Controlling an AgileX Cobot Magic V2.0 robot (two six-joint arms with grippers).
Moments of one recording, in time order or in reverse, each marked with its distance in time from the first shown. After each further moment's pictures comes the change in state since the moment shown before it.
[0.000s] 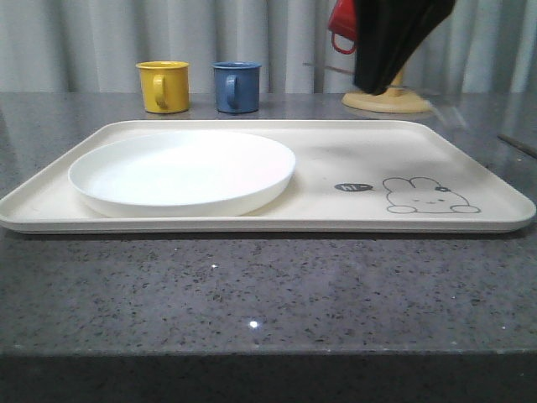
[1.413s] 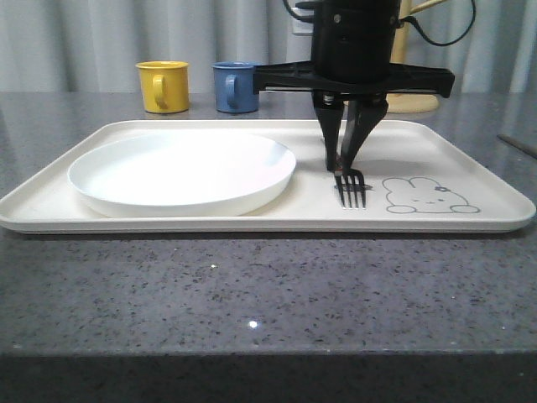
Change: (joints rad) left arm 0.000 0.000 0.000 0.000 0.000 0.000; right arm 0.030 0.230 -0.040 -0.152 -0.123 0.498
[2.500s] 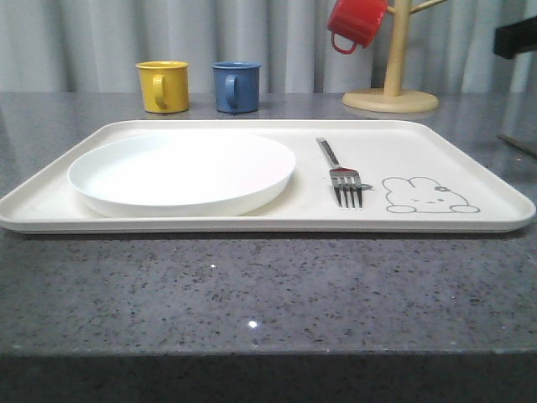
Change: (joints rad) left arm 0.000 0.000 0.001 0.000 0.000 0.000; right arm -0.429 -0.297 0.272 -0.076 0.112 -0.475
